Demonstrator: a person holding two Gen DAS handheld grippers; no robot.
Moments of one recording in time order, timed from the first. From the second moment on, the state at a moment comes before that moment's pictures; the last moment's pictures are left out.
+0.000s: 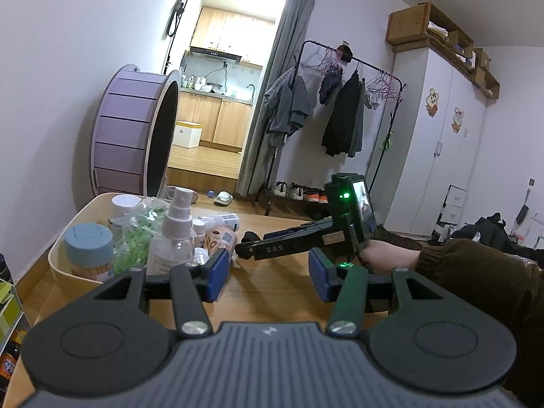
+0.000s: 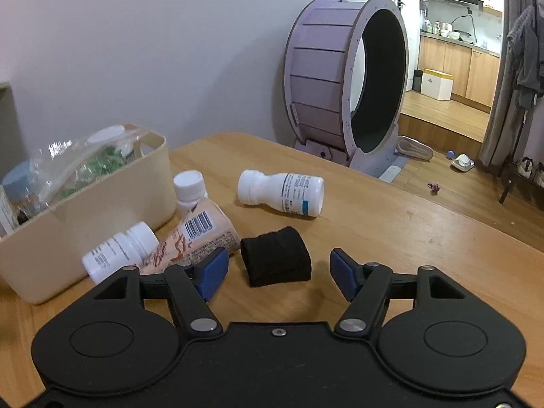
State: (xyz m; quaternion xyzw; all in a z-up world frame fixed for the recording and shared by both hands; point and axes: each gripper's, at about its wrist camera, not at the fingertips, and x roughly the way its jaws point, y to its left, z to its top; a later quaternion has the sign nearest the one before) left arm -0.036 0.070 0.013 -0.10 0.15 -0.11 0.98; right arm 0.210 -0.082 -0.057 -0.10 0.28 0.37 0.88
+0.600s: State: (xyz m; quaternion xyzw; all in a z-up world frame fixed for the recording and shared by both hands) left arm -0.040 0.070 0.014 -0.10 0.15 -0.11 0.98; right arm 0.201 -0.111 -0.027 -0.04 0.27 0.38 0.89
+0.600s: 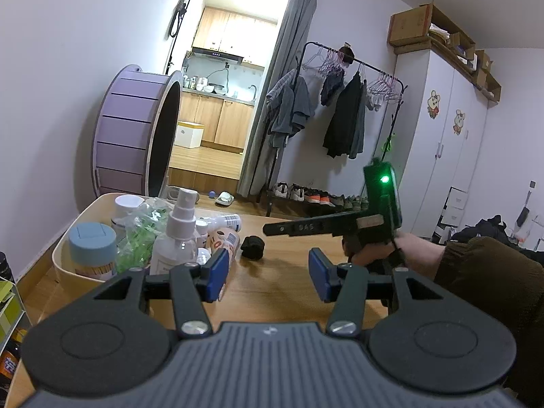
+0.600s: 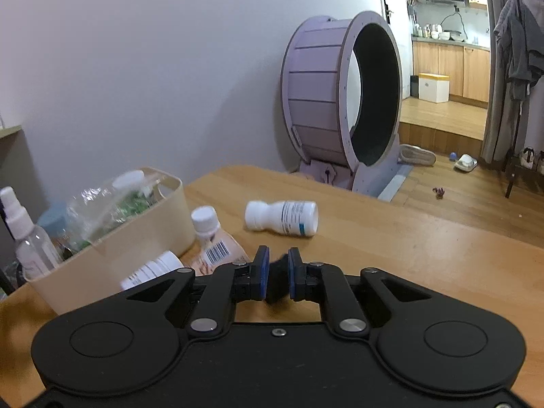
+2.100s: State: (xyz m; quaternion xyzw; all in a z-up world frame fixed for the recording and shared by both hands) left arm -0.054 0.084 0.024 -0.12 0.12 -0.10 0.98; right arm 0.165 -0.080 0.017 0.00 0.24 0.42 0.87
